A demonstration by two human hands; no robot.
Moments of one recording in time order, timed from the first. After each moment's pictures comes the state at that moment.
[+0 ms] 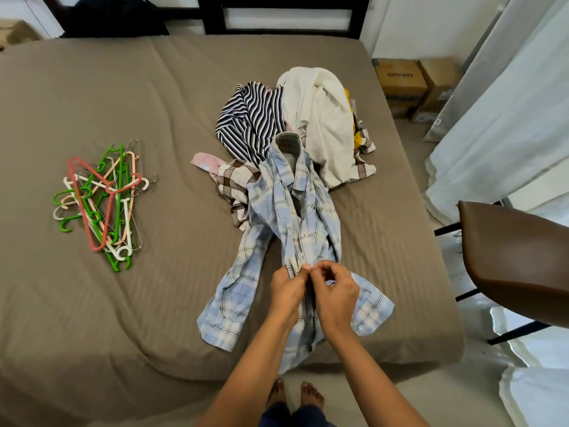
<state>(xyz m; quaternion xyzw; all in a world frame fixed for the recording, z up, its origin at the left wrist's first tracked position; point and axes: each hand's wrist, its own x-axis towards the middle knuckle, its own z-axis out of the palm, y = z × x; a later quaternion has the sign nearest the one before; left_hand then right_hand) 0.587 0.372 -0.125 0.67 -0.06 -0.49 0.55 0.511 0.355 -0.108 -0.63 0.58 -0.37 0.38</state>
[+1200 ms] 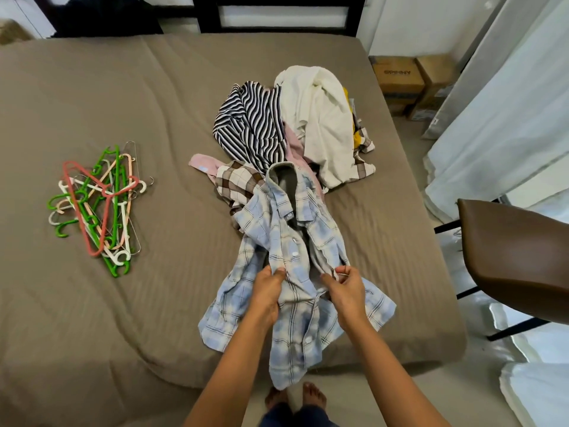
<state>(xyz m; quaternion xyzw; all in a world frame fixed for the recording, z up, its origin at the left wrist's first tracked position) 0.625 0.377 -0.111 0.64 0.02 -0.53 0.55 0.501 0.326 -0.120 -0.43 0.67 -0.22 0.57</state>
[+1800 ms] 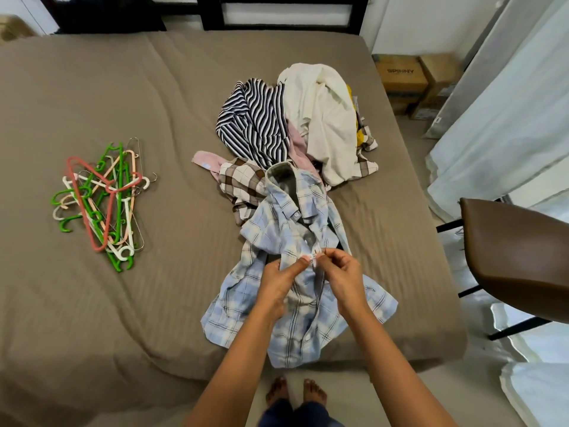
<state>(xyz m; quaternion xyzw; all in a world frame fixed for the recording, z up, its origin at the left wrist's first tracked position) 0.621 0.381 -0.101 0.64 -0.07 -0.53 0.54 0.514 0.321 -0.098 -0.48 0.53 -0.30 0.63</state>
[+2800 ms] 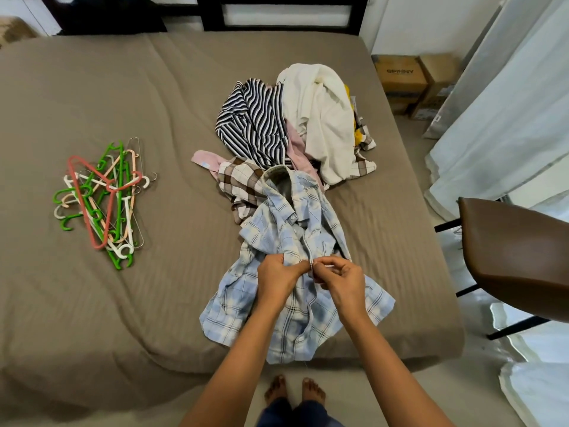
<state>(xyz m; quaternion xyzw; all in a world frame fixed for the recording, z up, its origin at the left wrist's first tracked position) 0.618 0.377 -0.101 0.79 -0.21 -0.39 0.43 0.498 0.335 -0.098 -0.51 0.53 -0.30 0.60</state>
